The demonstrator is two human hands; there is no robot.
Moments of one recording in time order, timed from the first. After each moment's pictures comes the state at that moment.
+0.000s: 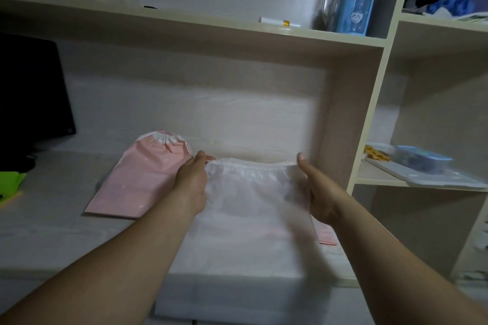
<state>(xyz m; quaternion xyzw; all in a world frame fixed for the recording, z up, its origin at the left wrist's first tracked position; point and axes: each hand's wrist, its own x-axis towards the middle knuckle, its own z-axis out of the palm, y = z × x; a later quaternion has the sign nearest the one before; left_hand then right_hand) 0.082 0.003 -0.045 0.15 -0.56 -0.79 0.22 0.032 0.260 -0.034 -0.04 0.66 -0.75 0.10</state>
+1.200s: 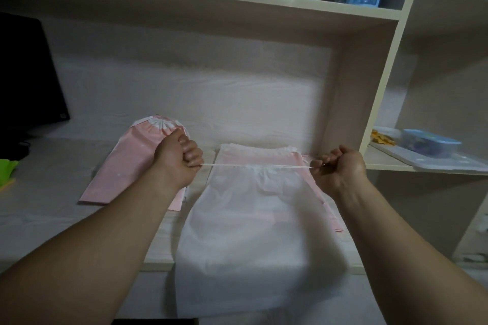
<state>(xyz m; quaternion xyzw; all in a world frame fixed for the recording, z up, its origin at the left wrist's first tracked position) 0.074 -0.039 -0.030 0.08 -0.36 -0.92 0.11 0.030 0.266 -0.011 0.11 0.29 -0.95 0.03</state>
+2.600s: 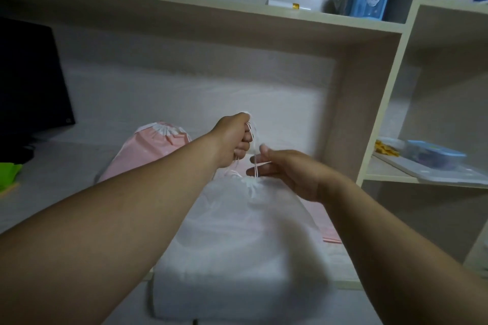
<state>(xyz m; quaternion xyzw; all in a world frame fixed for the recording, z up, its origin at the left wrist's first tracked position) 0.050 0.038 0.036 0.05 -0.67 -0.74 0.09 0.041 0.209 0.001 -0.20 0.74 -0.61 0.20</state>
